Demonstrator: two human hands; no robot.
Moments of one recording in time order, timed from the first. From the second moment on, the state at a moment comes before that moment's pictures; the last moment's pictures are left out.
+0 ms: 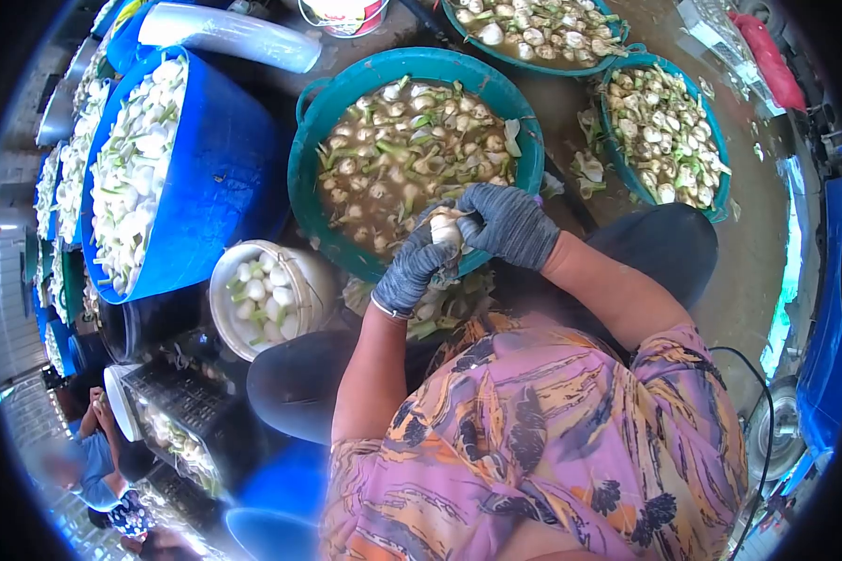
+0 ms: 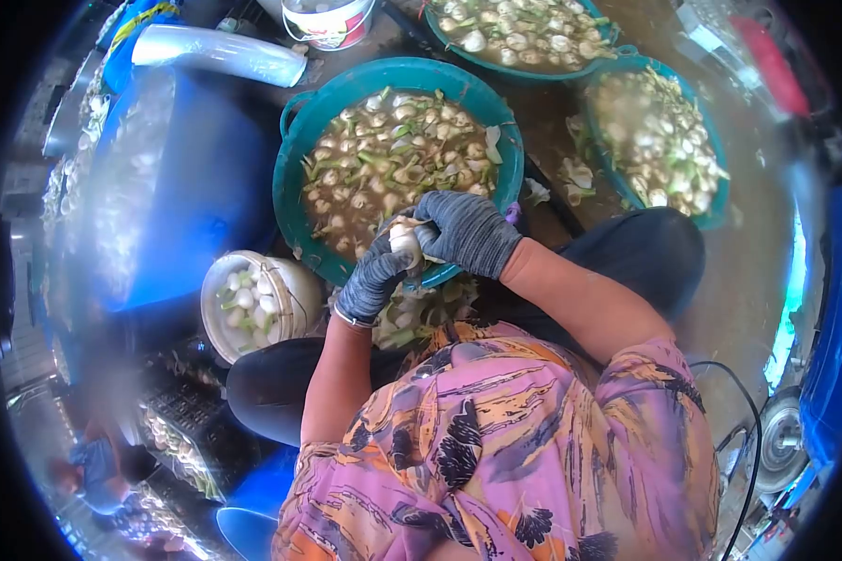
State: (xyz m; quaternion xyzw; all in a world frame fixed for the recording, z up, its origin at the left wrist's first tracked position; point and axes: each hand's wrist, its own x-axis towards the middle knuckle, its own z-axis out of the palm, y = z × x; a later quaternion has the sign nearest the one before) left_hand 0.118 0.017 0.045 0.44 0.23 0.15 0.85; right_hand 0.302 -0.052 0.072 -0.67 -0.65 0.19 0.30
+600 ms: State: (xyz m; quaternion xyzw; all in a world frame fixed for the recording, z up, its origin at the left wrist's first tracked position) left_hand 0.126 0.004 0.038 0.57 0.32 0.21 0.73; right_hand 0.306 -0.049 0.069 -0.70 -0.56 0.35 0.28
